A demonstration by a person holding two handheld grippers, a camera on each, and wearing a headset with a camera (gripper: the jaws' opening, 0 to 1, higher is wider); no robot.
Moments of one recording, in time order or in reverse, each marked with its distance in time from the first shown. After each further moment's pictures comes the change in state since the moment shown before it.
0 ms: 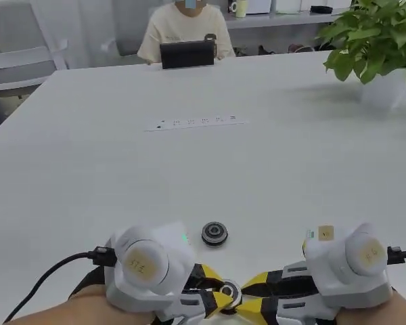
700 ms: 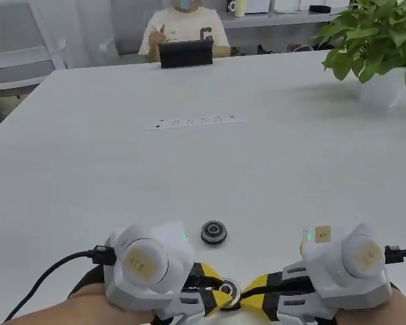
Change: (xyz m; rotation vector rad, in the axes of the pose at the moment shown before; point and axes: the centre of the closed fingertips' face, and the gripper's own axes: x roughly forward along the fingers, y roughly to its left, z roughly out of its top) left arm 0.000 0.000 0.000 0.001 0.002 0.003; right arm -0.001 -0.001 -0.003 -0.064 0.056 -0.035
